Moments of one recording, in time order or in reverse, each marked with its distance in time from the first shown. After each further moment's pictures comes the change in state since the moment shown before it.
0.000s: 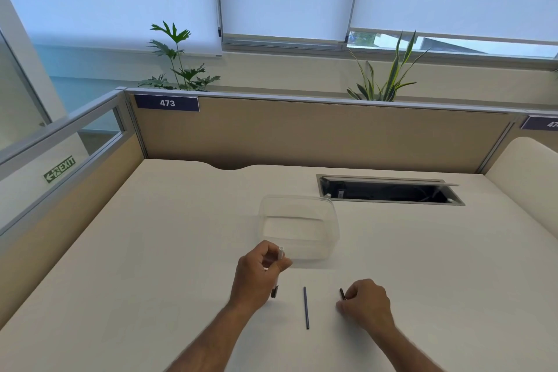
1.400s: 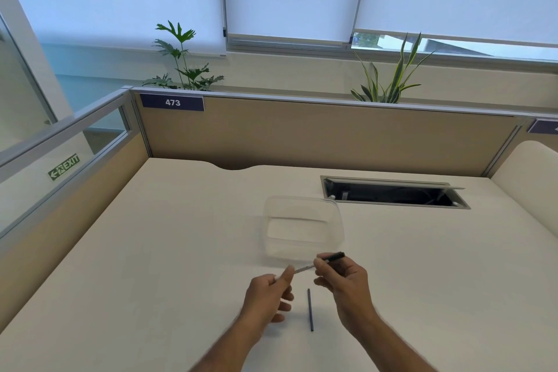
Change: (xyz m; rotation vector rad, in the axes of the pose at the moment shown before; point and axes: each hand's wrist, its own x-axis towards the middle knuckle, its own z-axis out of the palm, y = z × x) left_hand -0.021 -0.014 0.012 -0.177 -0.165 -0.636; right_hand -0.018 -0.055 0.016 1.131 -0.112 -0.376
